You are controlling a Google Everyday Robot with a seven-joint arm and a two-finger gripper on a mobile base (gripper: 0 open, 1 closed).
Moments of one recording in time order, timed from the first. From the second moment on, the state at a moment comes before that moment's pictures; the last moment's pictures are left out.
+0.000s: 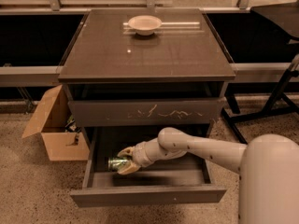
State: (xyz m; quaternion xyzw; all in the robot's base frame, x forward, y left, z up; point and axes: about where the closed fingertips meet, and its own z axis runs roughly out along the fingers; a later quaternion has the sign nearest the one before) arm 0.570 0.105 0.443 -0.67 0.58 0.29 0.35
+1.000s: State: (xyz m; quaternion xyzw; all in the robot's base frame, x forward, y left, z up) arm 0.545 0.056 0.493 -0.68 0.54 0.30 0.40
